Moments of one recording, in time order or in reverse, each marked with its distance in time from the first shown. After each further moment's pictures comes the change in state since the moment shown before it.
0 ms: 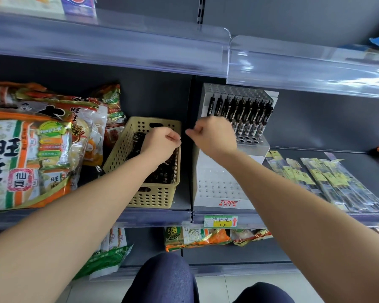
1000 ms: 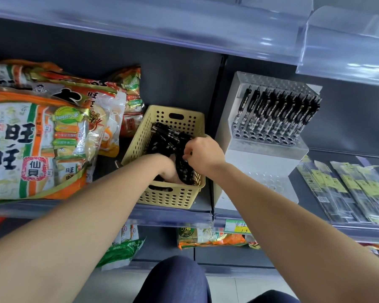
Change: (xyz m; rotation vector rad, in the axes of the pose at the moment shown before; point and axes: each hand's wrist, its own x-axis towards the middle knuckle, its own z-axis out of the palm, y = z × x) left_hand 0.025 -0.056 -0.003 1.020 -0.770 -0.169; right_hand 0.002 -0.023 0.098 -0.007 -0.331 -0.063
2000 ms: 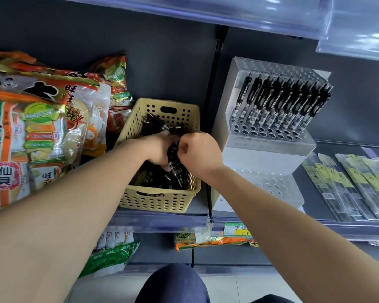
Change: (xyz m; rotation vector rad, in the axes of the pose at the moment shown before) left_hand 0.045 -0.024 -0.022 0.001 0.258 0.192; right_hand 0.000 0.002 0.007 0.125 0.176 -0.009
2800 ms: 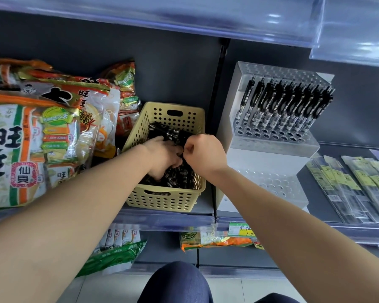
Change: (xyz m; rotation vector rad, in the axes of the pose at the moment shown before) left_hand -0.037 0.011 -0.003 0.632 -0.056 0.215; right_hand 0.004 0.000 0.004 0.011 -0.005 0.047
